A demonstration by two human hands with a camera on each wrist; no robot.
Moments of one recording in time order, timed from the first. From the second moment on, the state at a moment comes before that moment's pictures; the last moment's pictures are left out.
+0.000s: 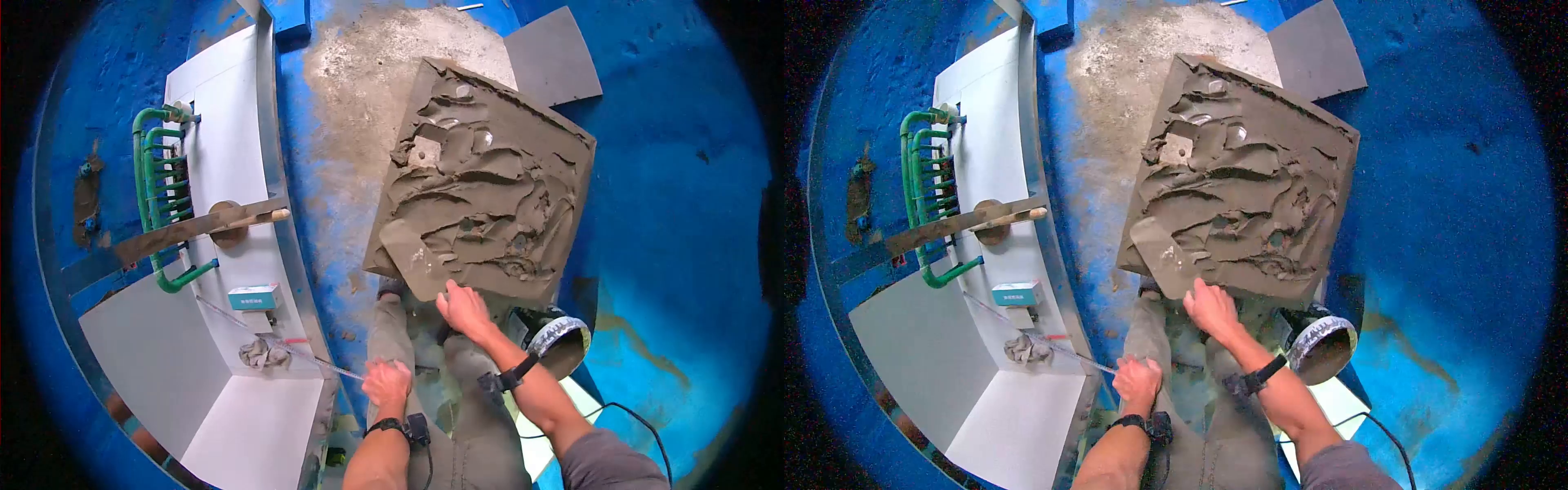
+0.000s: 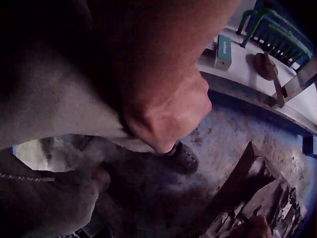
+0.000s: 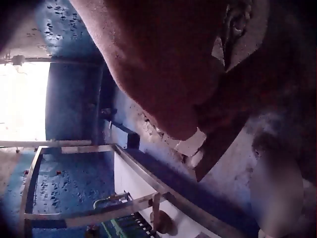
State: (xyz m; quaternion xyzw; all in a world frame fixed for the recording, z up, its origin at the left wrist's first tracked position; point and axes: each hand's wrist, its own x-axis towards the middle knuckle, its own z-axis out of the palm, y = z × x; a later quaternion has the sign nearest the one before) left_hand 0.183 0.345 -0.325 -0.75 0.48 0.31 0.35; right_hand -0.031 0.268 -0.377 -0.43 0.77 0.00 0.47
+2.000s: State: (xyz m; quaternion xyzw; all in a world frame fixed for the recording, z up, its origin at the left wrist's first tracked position) left_hand 0.188 0.316 -0.323 -0.72 0.50 0.31 0.35; right_hand -0.080 0.208 -0.337 -0.33 0.90 -0.04 0.29
